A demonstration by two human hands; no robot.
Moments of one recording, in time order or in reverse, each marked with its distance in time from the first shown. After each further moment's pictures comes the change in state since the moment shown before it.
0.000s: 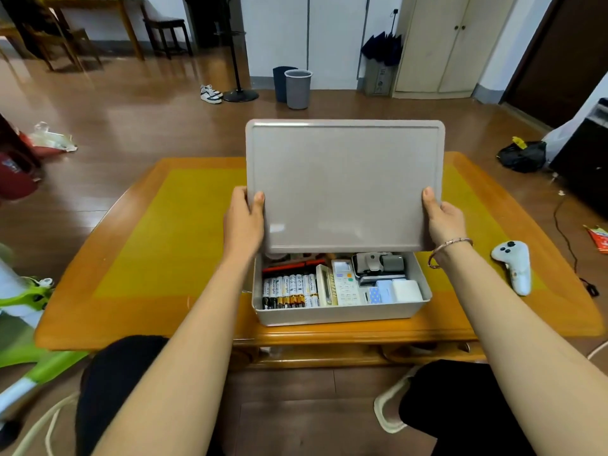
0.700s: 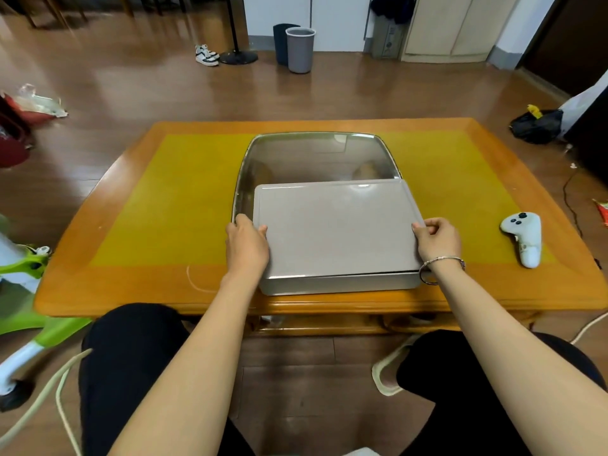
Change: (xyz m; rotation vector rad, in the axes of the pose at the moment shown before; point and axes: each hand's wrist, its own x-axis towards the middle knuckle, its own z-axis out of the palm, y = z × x) left_hand -0.059 -0.051 0.018 0.337 -0.131 -0.309; right_hand -0.040 0.073 -0.004 -0.510 0.044 -0.013
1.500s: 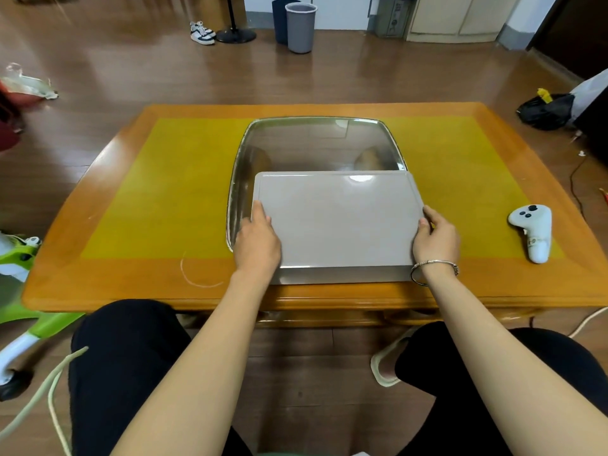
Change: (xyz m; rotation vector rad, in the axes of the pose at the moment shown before) left_hand -0.001 -0.004 0.028 0.179 -0.002 0.137; right_hand -0.008 0.006 0.017 -0.078 0.080 -0.059
